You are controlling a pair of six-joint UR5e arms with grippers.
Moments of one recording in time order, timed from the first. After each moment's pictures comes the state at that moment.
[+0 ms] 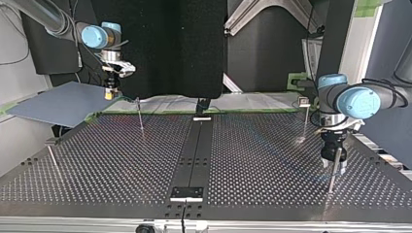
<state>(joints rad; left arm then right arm) 0.21 -1.80 -1.76 -2.59 -1.52 -2.15 1.73 -0.84 1.95 -1.14 1.49 1.69</state>
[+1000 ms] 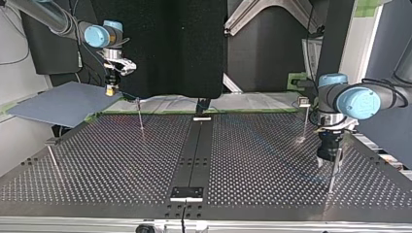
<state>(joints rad) 0.21 -1.80 -1.76 -2.60 -1.46 -2.25 1.72 -0.78 1.95 -1.16 1.50 1.66</state>
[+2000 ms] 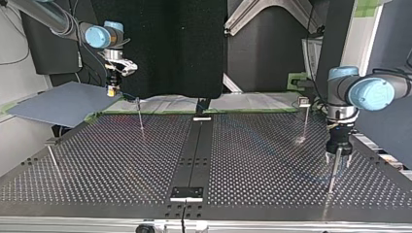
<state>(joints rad) 0.28 -1.75 -1.83 -2.57 -1.39 -2.52 1.73 -0.78 1.94 -1.15 1.50 1.67</state>
